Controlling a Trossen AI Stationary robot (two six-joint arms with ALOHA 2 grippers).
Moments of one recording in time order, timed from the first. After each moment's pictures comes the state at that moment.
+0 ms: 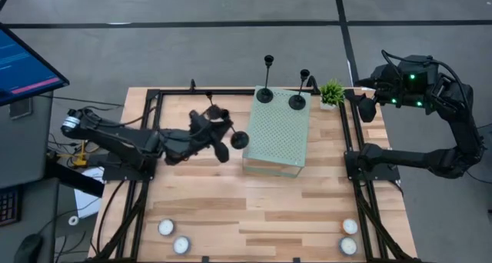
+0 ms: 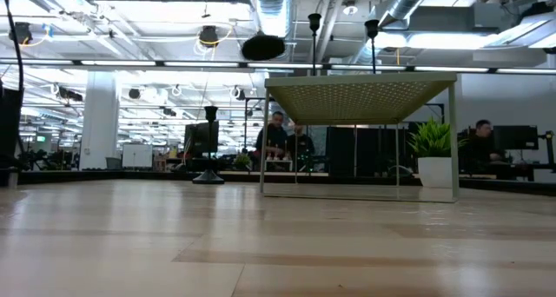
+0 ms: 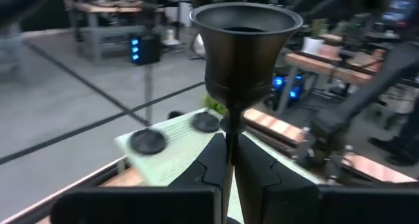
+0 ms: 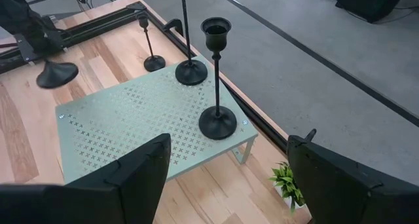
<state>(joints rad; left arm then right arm) -0.31 1.07 1.07 0.03 -0.89 -0.22 -0.64 0.88 1.61 -1.33 0.03 -0.01</state>
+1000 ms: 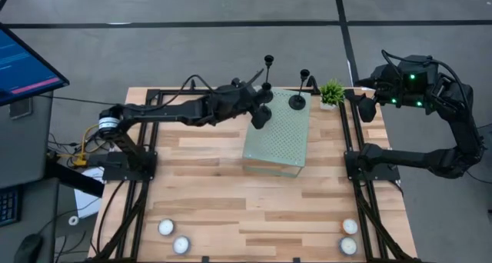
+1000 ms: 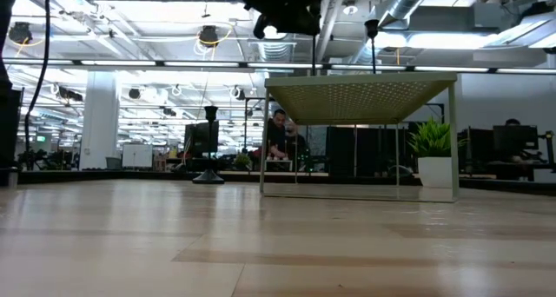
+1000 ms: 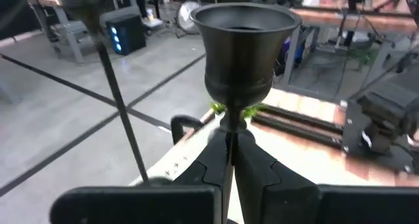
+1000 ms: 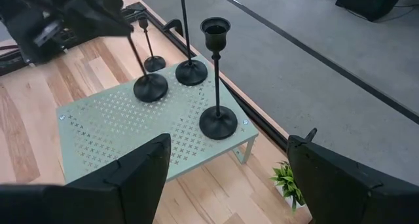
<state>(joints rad) 0.16 1.48 1.37 0.06 -0.36 -0.01 -0.64 0.88 1.61 -1.33 0.03 0.00</state>
